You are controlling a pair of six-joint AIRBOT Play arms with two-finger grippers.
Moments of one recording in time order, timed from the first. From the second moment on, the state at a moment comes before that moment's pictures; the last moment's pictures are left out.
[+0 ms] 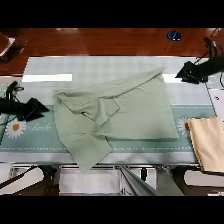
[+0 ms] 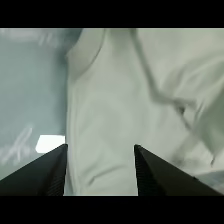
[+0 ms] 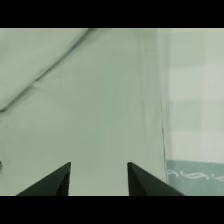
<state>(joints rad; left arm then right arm) 0.52 -1.24 0.82 0.99 -1.33 -1.25 -0.26 -1.46 1.40 -1.08 1.30 1.43</state>
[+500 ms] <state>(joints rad) 0.57 -1.18 0.44 0.92 -1.32 -1.23 -0.41 -0.98 0.76 -1.00 1.13 1.41</state>
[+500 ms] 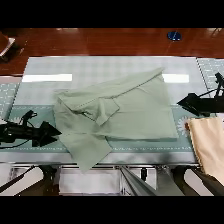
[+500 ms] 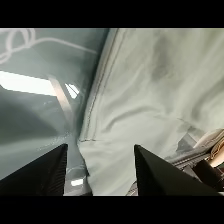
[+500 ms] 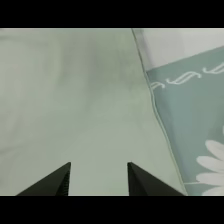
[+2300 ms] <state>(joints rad) 0.35 -1.17 0.42 0.76 -1.06 -1.16 -0.42 -1.19 0.63 -0.92 1.13 1.36</state>
